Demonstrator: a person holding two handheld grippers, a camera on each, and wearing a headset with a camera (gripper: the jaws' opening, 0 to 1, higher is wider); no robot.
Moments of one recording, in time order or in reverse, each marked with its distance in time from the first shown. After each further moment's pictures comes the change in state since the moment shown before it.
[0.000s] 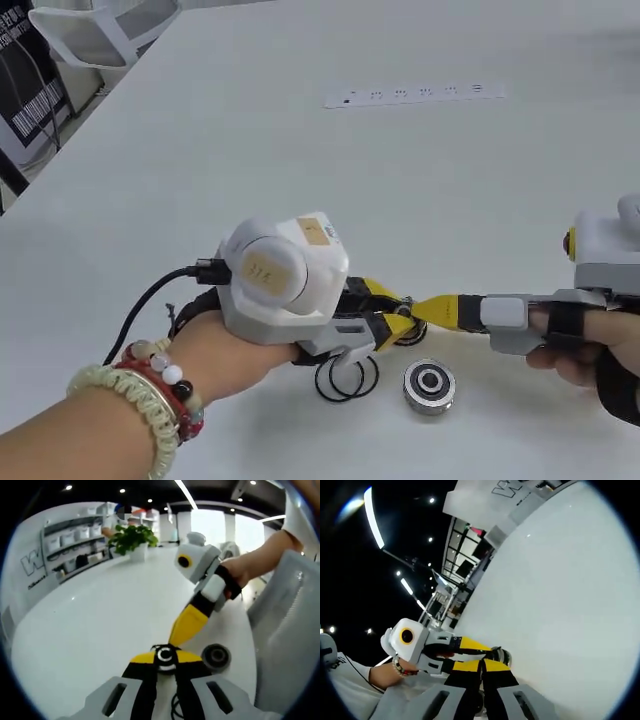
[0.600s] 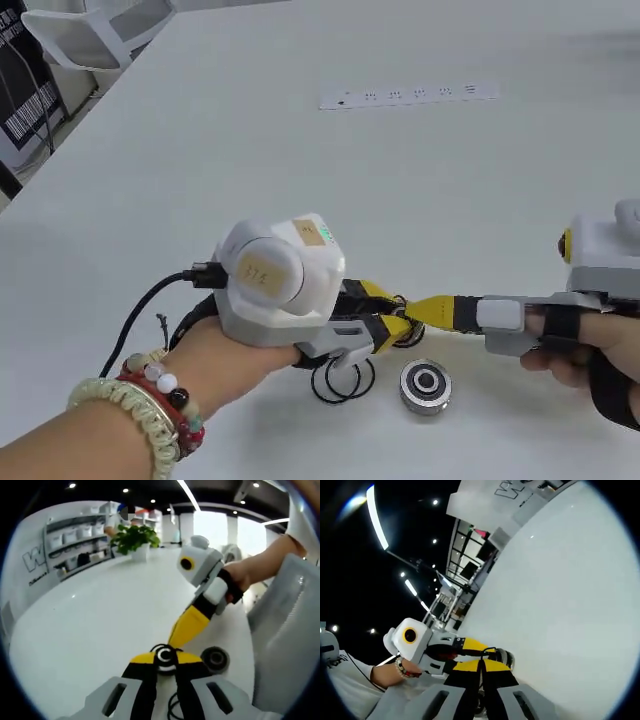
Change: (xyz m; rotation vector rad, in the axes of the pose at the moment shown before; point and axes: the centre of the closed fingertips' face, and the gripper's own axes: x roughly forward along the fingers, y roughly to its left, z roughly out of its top) left arm 0.000 -0.001 0.001 -0.045 -0.004 0.002; right arm 0.003 0.002 0.000 -0.024 -0.023 0.021
